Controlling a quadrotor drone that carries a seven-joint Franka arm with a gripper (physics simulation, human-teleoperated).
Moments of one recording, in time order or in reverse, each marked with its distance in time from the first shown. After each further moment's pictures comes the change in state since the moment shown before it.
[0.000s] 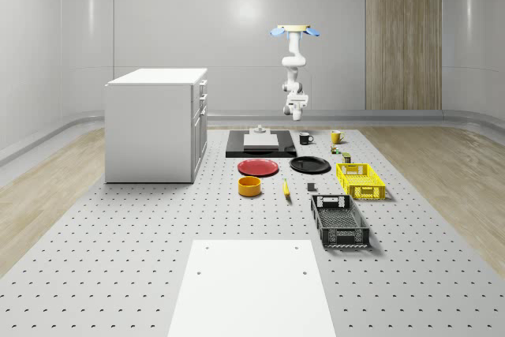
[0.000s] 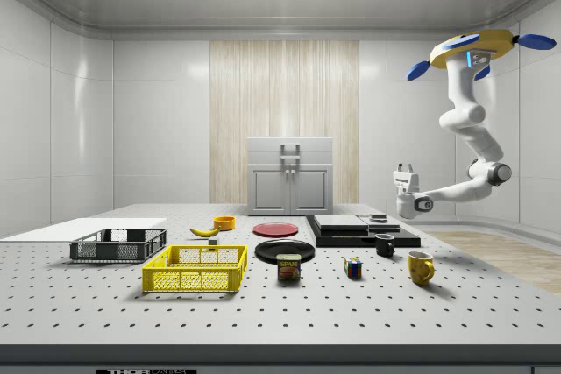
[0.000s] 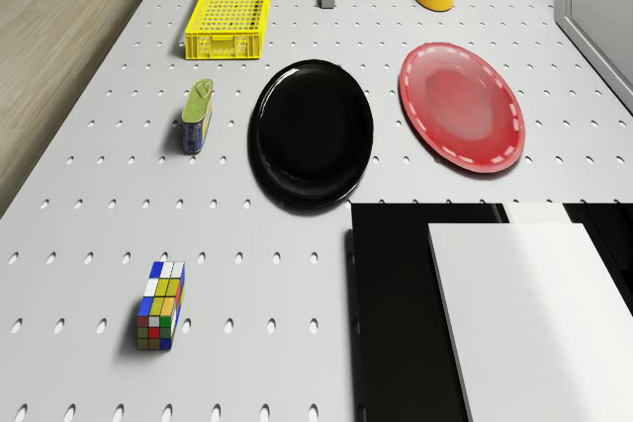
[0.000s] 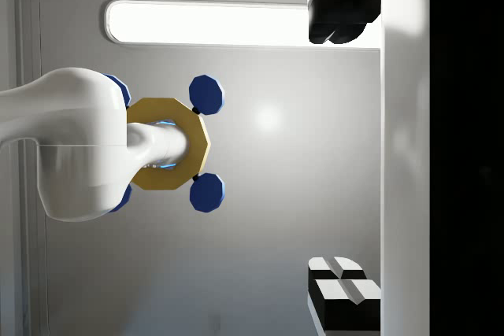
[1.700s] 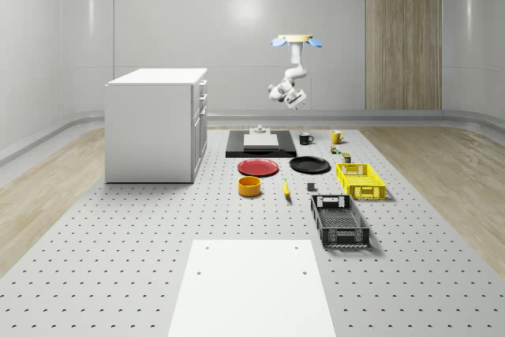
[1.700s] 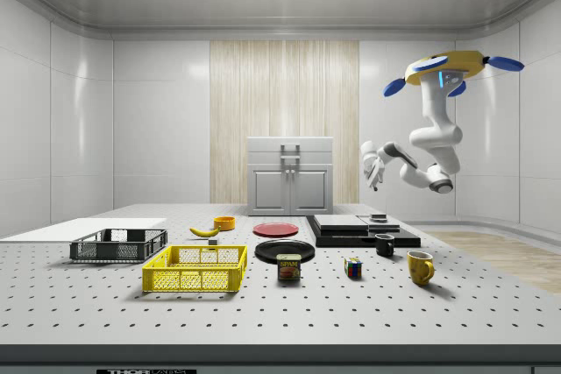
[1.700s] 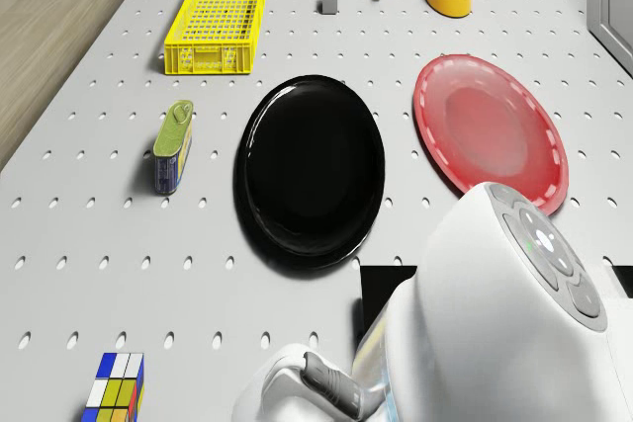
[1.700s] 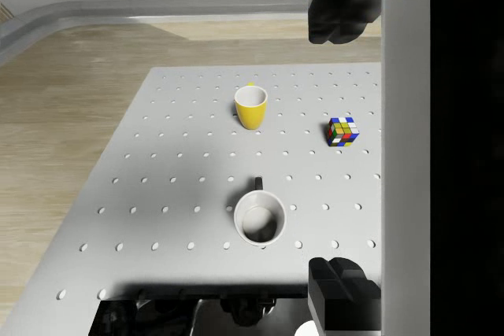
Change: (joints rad) arm -0.653 -0.204 1.053 -0.767 -1.763 -0.086 0.537
